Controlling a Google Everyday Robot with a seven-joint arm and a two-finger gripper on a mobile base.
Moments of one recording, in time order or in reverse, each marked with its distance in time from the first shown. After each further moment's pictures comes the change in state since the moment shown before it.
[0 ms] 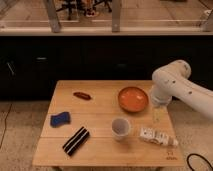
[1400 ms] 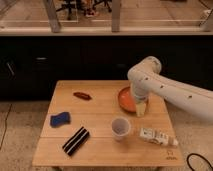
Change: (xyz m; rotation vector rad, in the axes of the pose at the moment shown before) arm -0.074 -0.033 0.017 0.016 0.021 -0.119
